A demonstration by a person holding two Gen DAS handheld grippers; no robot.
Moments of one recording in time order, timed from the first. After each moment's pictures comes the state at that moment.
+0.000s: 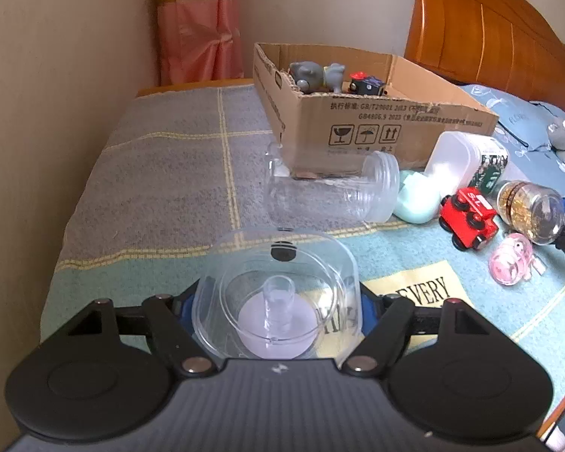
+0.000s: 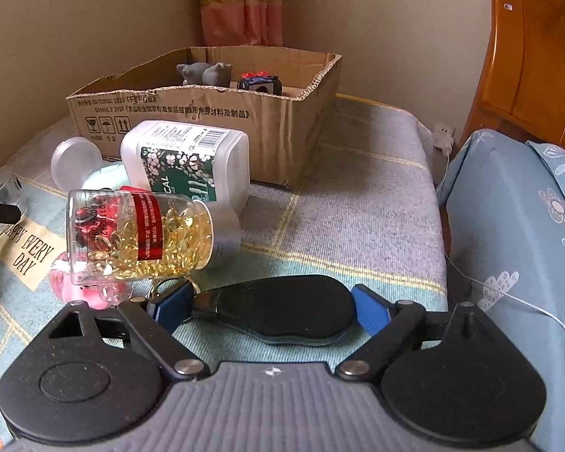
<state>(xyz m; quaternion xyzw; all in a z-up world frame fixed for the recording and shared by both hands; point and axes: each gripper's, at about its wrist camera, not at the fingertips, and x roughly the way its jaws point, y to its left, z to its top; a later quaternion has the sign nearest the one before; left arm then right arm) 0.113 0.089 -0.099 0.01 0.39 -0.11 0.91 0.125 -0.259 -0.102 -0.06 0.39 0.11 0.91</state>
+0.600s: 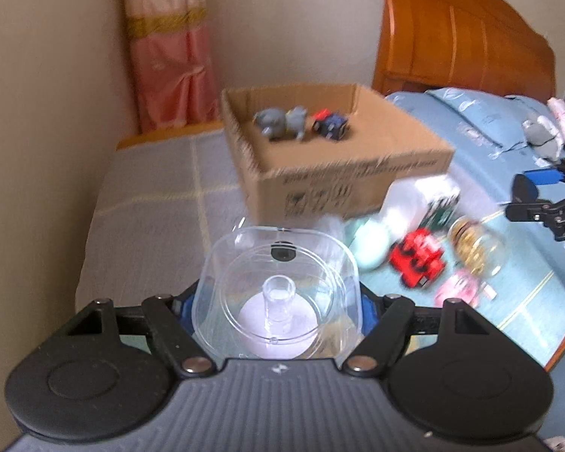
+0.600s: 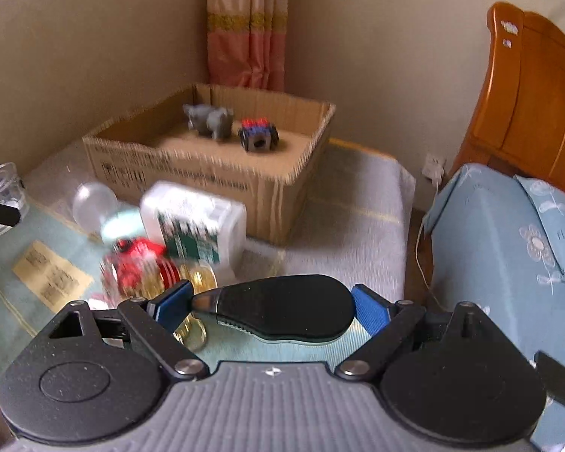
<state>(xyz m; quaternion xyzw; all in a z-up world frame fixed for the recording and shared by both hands) 0.117 0.069 -0.032 0.04 0.38 -0.15 0.91 0.119 -0.259 -0.033 -0.08 0.35 0.12 0.93</state>
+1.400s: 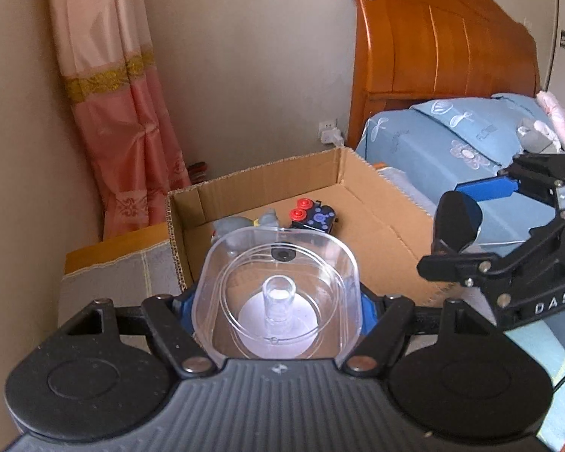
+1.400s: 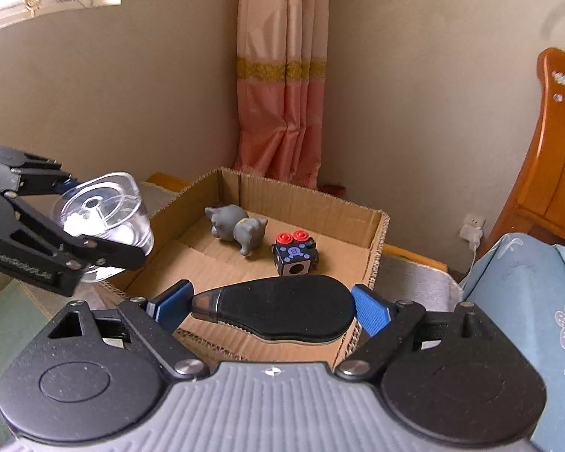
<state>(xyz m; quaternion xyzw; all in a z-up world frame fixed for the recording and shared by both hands) 0.261 0.005 0.004 0.08 0.36 -0.19 0.91 0.248 -0.204 0.012 -0.08 0.33 0.17 0.93</state>
